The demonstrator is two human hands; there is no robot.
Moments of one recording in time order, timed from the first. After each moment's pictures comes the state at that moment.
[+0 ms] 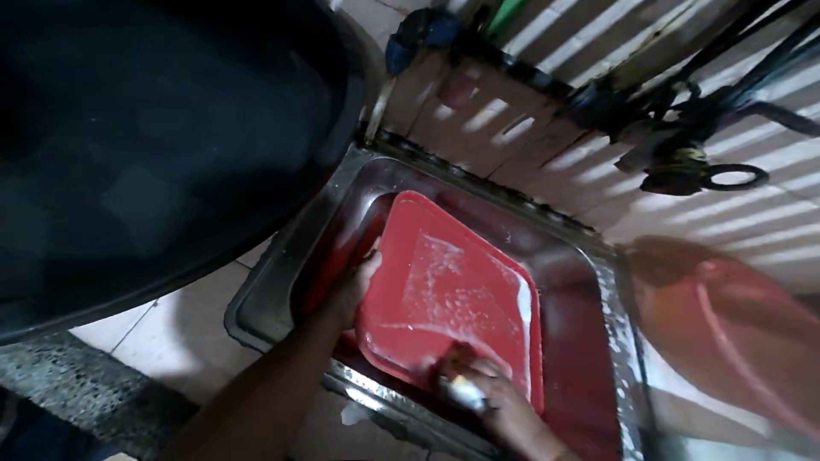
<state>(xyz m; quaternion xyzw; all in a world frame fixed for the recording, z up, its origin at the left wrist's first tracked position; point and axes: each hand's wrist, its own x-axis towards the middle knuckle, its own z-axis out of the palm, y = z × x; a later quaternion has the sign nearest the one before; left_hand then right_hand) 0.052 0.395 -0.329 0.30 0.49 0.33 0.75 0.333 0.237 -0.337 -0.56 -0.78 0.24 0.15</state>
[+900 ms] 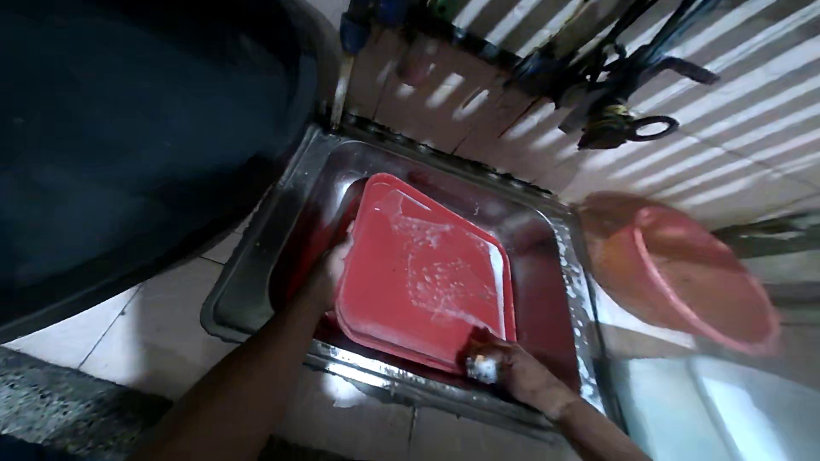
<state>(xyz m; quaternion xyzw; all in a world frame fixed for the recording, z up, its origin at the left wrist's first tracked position) 0.052 0.397 -0.353 0.30 0.42 0.38 0.77 0.395 0.218 -0.332 -0.68 -0.64 0.35 -0.10</state>
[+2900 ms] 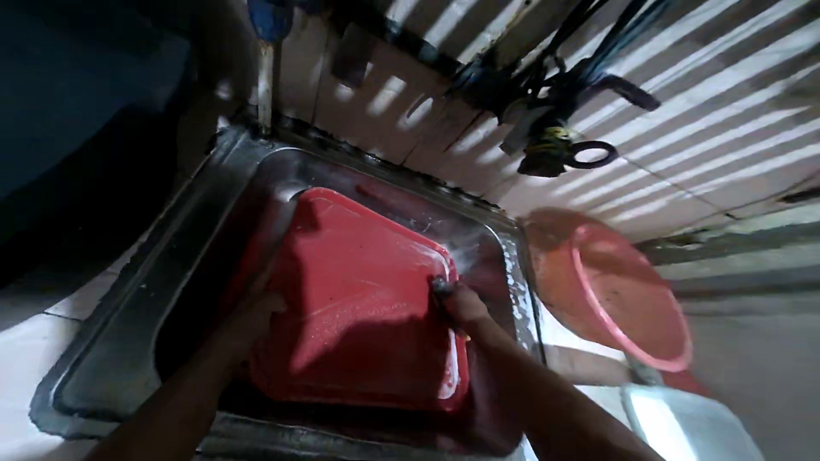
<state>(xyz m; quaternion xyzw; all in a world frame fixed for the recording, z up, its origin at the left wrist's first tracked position) 0.051 0.399 -0.312 0.44 0.61 0.17 0.63 0.447 0.366 -0.352 -0.87 -0.38 0.26 -0.18</state>
